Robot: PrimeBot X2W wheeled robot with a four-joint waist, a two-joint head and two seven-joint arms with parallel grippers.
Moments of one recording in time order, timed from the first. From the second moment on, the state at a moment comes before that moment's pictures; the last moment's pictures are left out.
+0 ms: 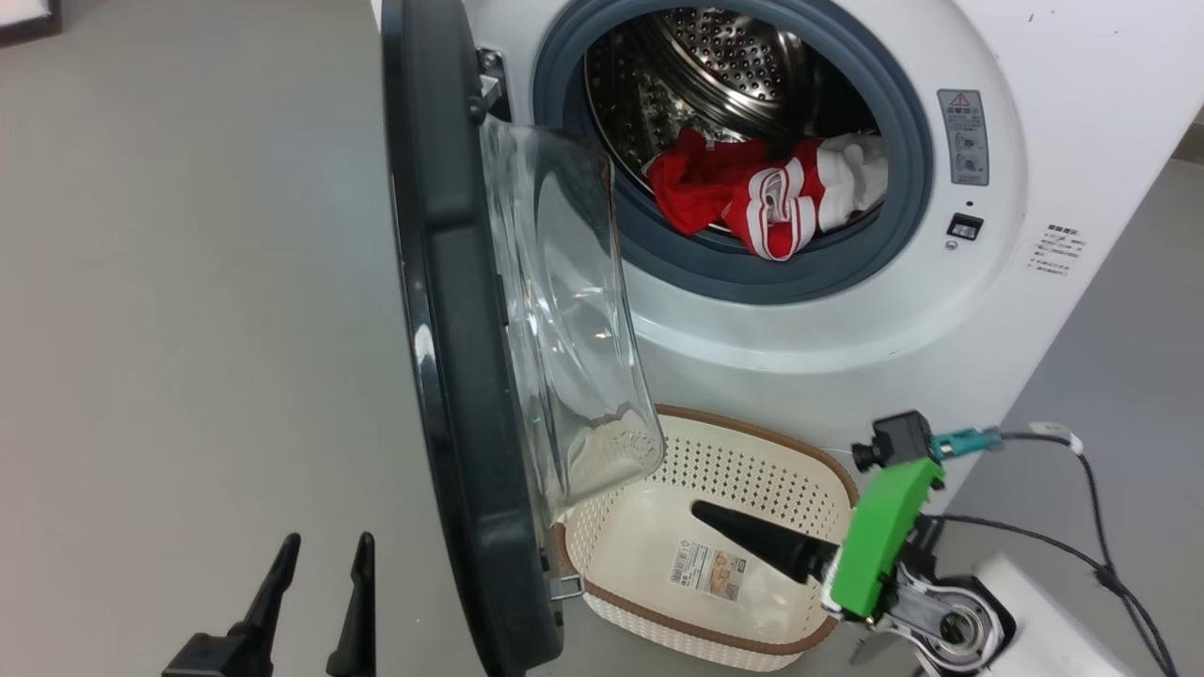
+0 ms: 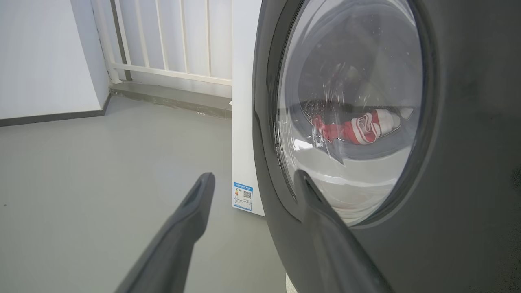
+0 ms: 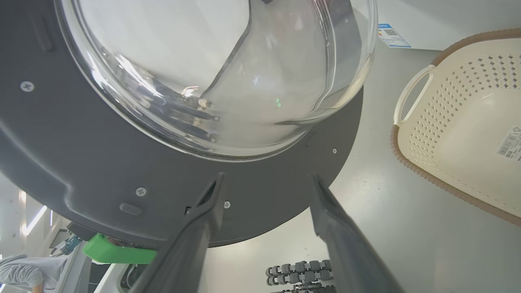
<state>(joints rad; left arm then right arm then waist) 0.01 0.03 -0.08 0.19 -0.21 -0.11 -0.25 -0.39 -0.27 0.52 0.37 1.41 0.13 0.49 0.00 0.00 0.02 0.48</state>
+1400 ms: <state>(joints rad) 0.06 0.03 -0.03 0.17 -0.20 -0.12 -0.25 -0.10 -0.33 0.37 0.30 0.61 0.13 -0.25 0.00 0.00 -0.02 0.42</state>
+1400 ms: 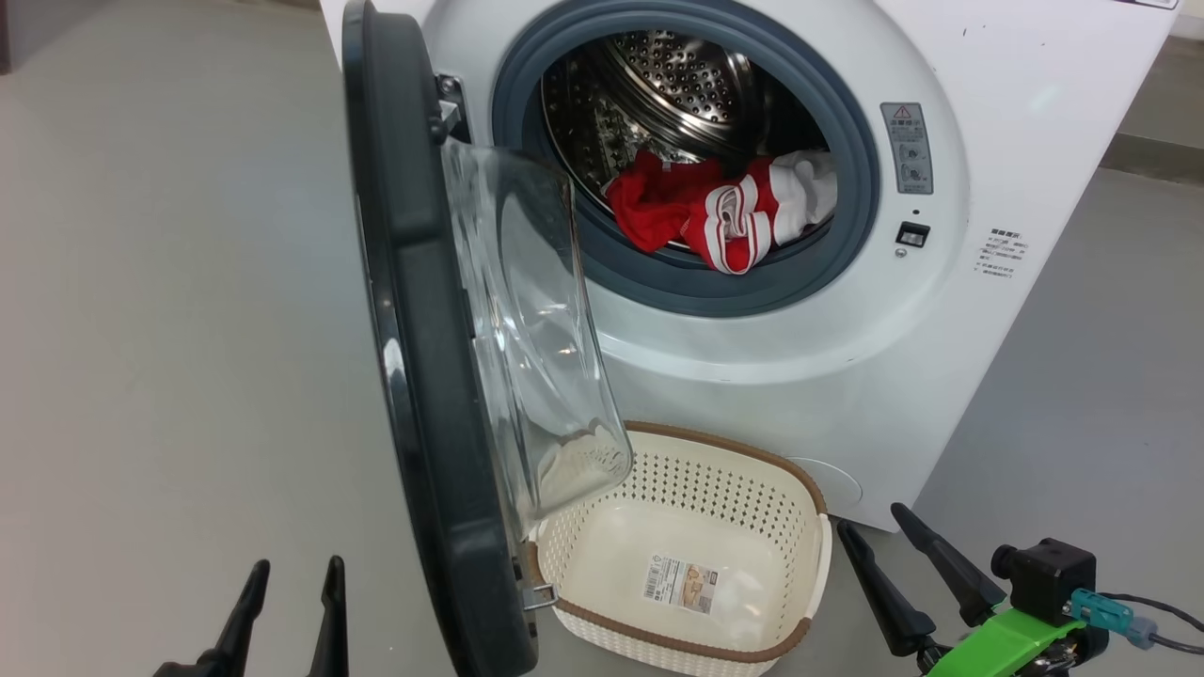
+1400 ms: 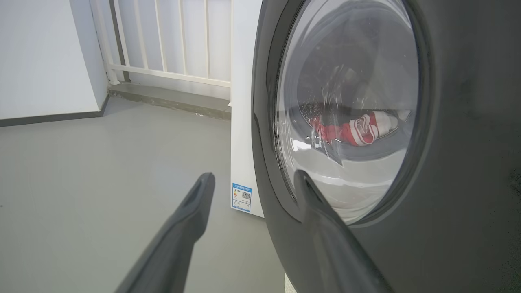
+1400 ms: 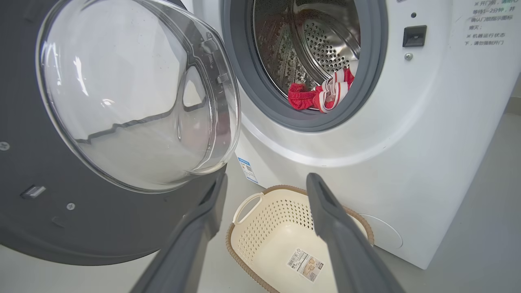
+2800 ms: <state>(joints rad) 0.06 0.03 0.05 -0.13 -0.24 -0.12 -0.25 -0.02 -0.23 0.15 0.25 0.38 0.13 -0.25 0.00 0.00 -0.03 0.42</state>
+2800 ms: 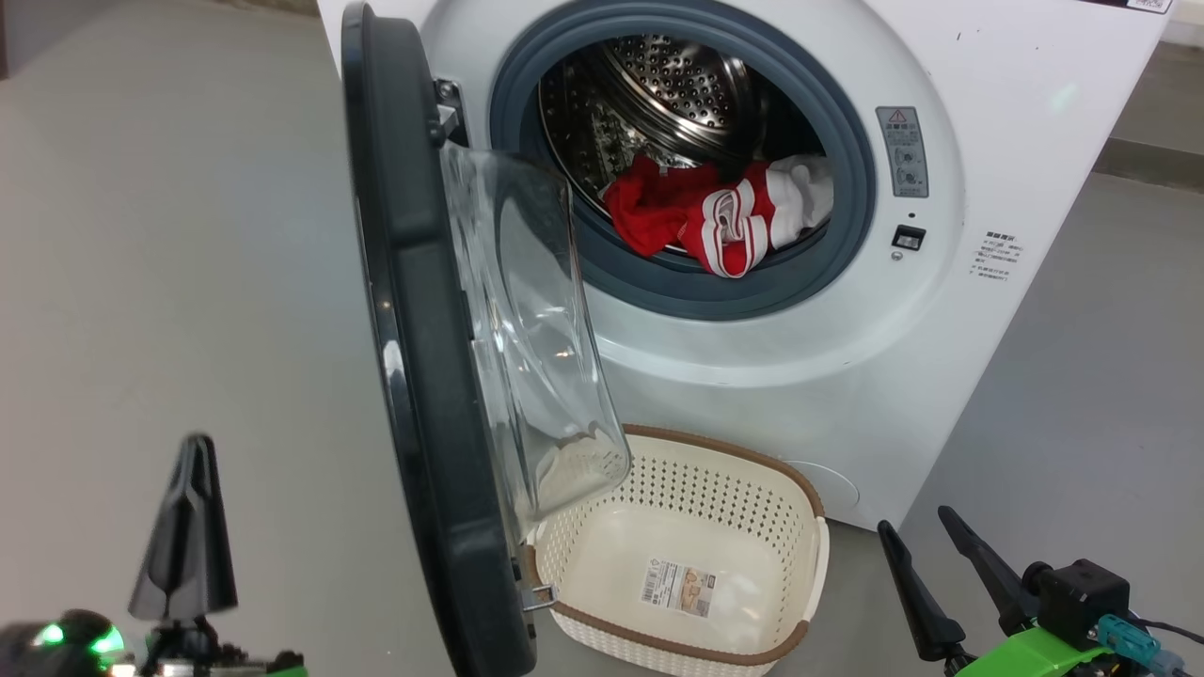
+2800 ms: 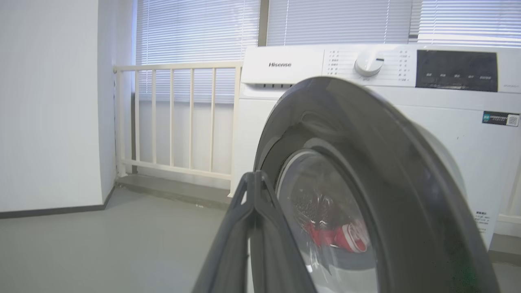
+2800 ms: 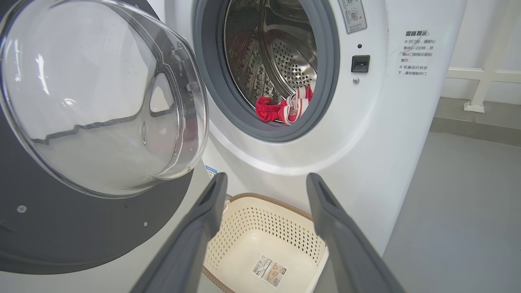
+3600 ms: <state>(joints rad) 0.10 0.08 -0.46 -0.27 -0.35 -0.12 -0.12 -0.02 -0.23 0.15 0.24 0.38 0.13 -0.25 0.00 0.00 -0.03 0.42</state>
